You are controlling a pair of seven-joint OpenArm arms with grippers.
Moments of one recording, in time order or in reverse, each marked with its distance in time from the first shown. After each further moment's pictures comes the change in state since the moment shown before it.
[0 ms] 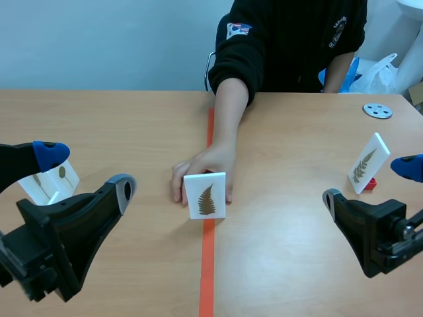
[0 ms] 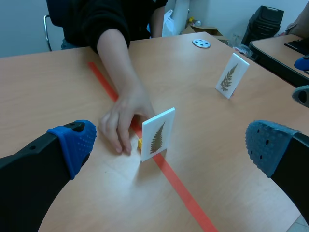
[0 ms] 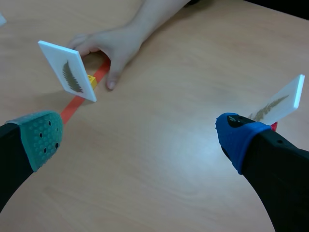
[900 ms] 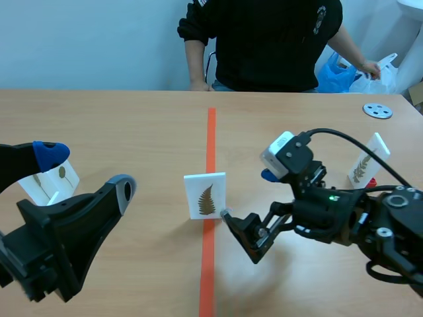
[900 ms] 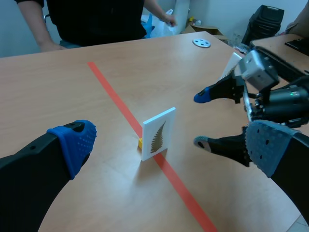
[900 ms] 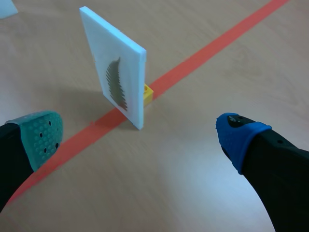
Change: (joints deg) left arm 0.0 0.0 0.0 0.0 0.2 0.0 0.0; right arm 38.4 -3.3 -34.9 -40.4 -19.0 4.9 12.6
